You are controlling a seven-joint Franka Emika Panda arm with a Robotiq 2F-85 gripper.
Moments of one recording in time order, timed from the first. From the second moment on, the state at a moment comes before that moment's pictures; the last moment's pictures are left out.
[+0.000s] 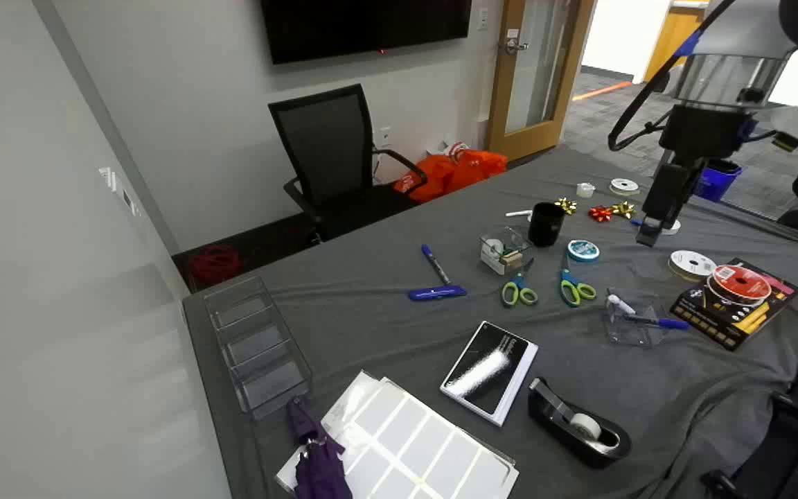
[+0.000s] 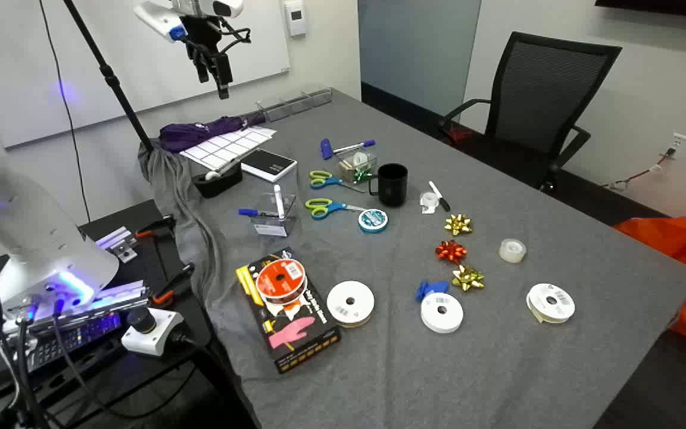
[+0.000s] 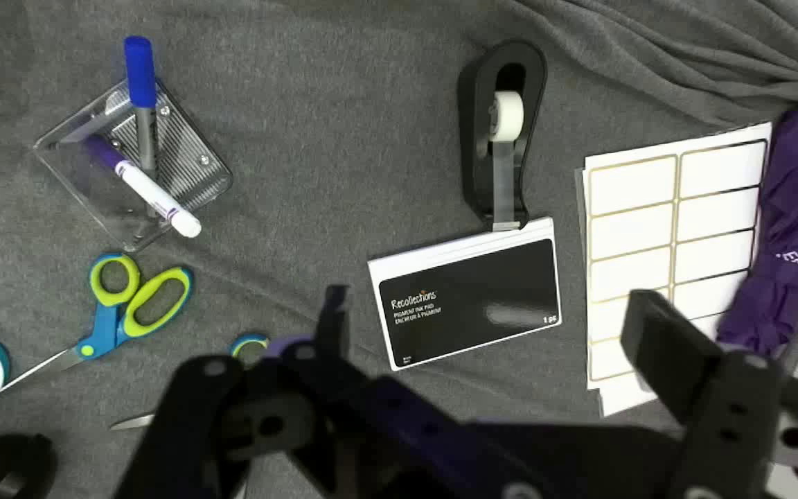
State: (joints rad) arm 0.13 -0.30 -0.01 -2.36 0.20 2.01 -0.15
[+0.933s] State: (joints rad) arm 0.13 -0.10 0.03 -2.25 0.15 2.16 0.06
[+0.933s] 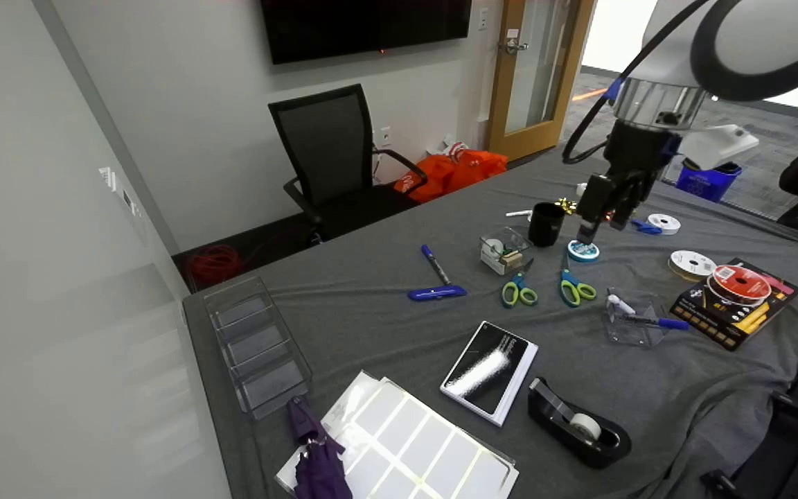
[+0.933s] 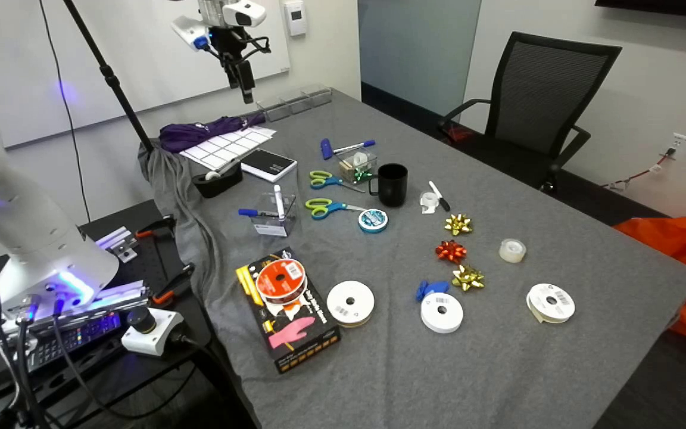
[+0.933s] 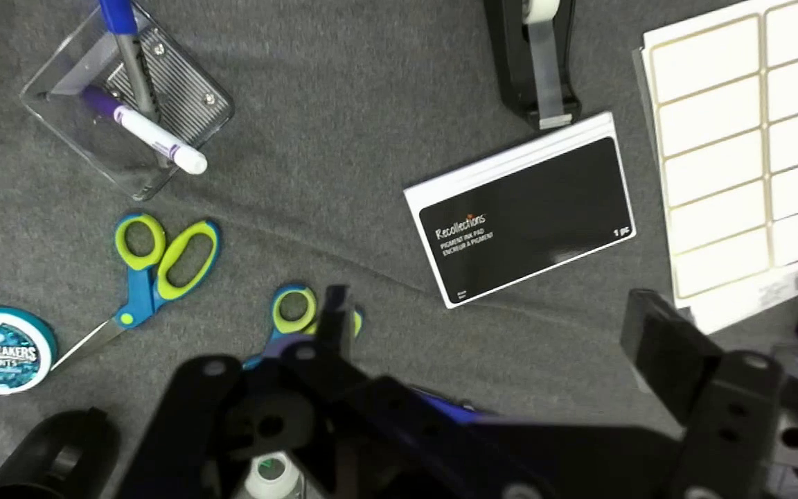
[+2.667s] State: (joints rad) arm 0.00 0.64 0.00 -1.43 0.08 1.99 0.00
